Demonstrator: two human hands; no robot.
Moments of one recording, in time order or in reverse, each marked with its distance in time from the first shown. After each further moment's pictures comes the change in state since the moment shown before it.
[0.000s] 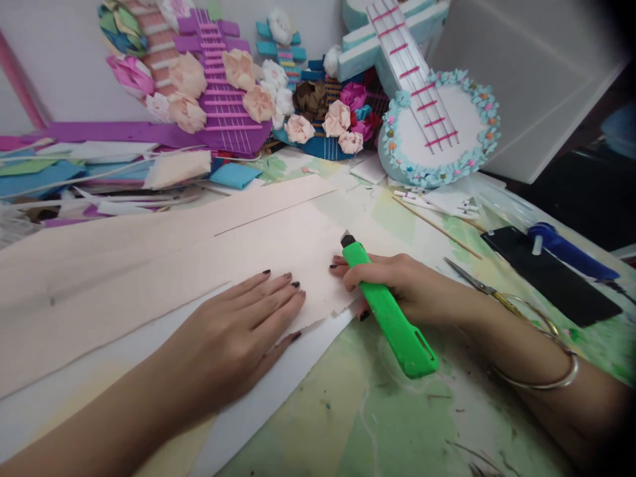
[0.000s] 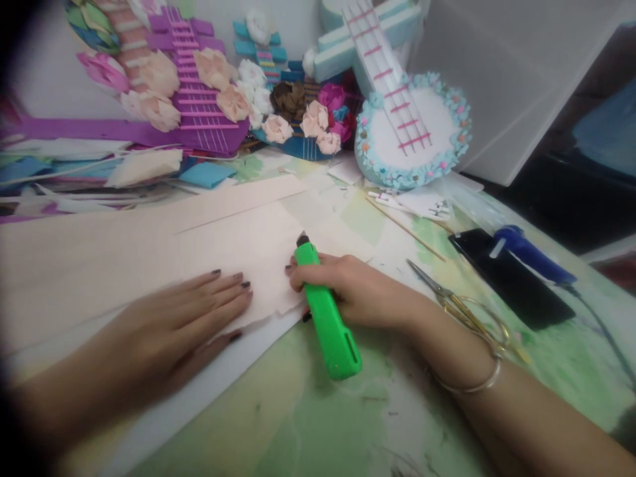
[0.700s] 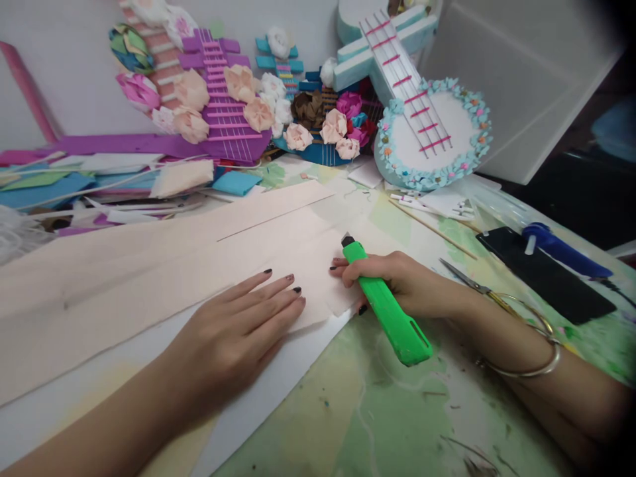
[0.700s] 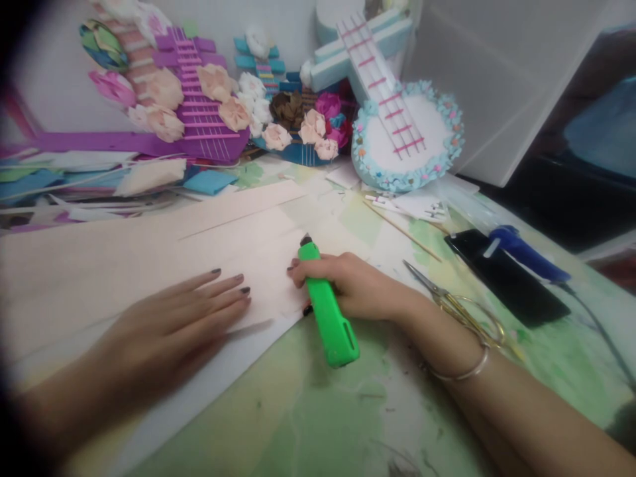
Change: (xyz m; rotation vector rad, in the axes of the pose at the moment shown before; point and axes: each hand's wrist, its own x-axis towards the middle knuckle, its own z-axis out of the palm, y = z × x) left_hand -0.002 -0.001 -0.003 -0.041 0.071 0.012; right_hand 0.001 0.010 0.000 0.073 0.037 -0.028
